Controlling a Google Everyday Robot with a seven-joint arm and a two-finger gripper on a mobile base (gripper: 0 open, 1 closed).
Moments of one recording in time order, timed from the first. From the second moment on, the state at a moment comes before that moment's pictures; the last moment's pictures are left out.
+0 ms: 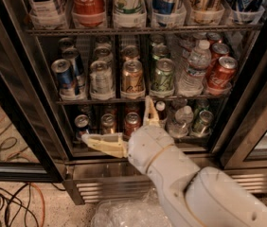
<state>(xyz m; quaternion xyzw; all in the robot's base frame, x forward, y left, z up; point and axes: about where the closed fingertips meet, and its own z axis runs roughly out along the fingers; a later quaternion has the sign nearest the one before) 0.467 0.026 0.868 -0.24 0.65 0.22 0.69</state>
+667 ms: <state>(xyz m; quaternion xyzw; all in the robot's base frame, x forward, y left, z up) 0.452 0.078 0.856 -0.21 0.63 0.22 0.71</state>
